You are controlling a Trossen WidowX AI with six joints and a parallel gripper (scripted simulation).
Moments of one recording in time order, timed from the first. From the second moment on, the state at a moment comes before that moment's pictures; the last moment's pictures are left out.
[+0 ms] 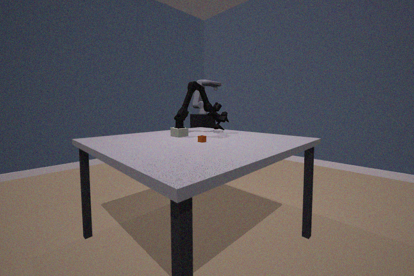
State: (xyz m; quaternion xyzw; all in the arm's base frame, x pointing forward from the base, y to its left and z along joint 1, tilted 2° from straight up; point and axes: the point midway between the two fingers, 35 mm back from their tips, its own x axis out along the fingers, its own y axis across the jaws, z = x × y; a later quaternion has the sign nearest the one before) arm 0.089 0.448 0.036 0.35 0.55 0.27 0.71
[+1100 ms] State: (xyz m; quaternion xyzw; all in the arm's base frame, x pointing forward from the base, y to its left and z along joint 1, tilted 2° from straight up) arm 0.362 0.035 0.069 0.01 0.62 0.00 0.78
